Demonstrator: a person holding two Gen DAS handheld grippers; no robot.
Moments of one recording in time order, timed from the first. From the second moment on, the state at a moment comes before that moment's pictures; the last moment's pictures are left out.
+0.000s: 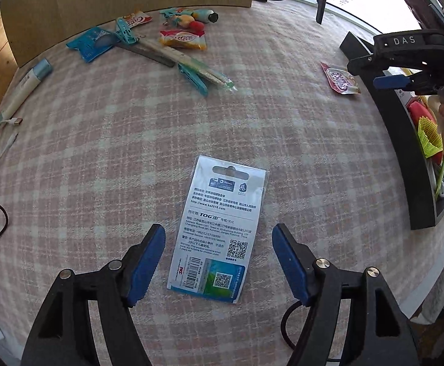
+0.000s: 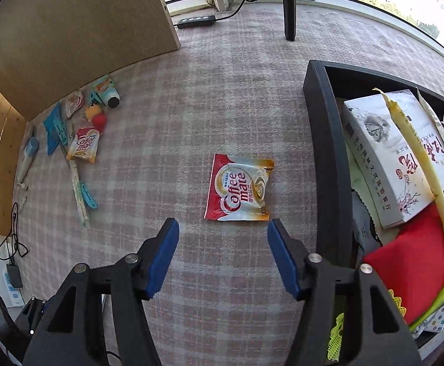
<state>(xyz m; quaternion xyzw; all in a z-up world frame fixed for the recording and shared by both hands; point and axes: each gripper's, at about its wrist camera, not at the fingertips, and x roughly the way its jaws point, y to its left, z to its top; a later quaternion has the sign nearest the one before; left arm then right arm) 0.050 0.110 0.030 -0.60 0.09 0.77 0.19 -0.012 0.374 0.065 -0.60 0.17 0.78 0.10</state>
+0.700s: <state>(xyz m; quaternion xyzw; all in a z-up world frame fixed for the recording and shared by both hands) 0.023 0.144 0.015 -0.59 0.11 0.78 0.17 -0.072 0.389 0.021 -0.63 0.15 0.75 0.12</state>
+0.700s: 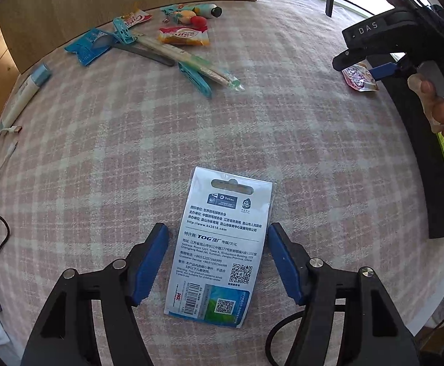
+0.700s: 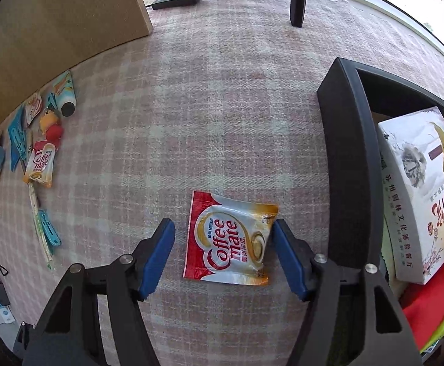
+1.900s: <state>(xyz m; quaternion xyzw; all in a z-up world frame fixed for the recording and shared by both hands) 0.050 0.086 0.053 -0.57 0.03 0.81 0.13 -0.026 0.362 0.047 -0.61 0.15 0.77 0.09</state>
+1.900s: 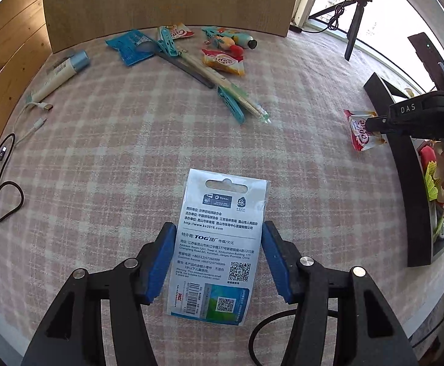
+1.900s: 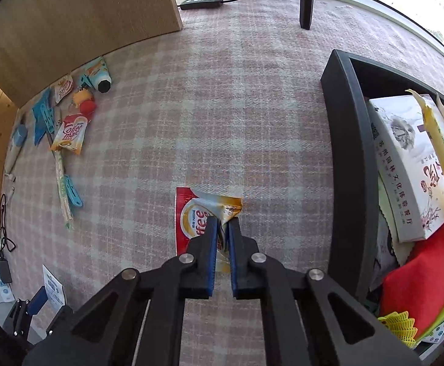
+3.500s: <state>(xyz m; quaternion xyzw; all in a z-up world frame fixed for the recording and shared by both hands) 0.064 0.470 0.136 -0.51 0.07 0.79 0.34 0.188 0.641 0.164 -0.47 0.23 0.83 0.19</state>
